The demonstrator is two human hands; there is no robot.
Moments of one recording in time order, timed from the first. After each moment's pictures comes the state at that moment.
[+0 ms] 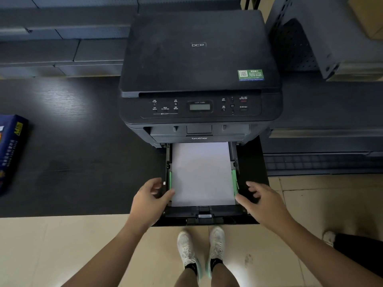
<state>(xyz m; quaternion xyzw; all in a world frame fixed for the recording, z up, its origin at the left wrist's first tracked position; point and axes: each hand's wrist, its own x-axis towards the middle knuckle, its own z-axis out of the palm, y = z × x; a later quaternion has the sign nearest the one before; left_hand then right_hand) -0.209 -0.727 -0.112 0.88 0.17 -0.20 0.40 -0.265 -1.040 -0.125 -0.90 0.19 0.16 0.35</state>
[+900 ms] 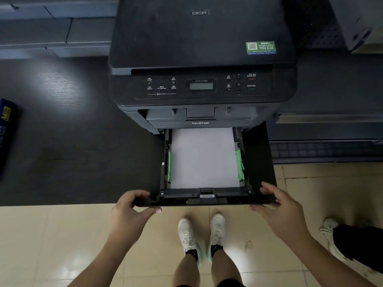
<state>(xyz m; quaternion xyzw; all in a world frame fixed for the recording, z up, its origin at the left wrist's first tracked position) -0.258 -0.685 -0.129 0.87 0.19 -0.15 0.42 -0.314 -1.050 -0.144 -0.89 0.21 0.06 0.41</state>
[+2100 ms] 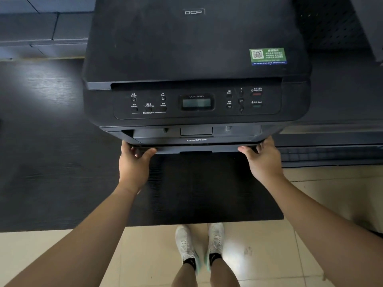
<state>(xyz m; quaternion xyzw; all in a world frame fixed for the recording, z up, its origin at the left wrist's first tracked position) -0.081 -0.736 -0.168 0.81 0.23 -0.06 0.54 -0.125 -1.052 -0.164 -0.81 0.29 0.03 0.50</state>
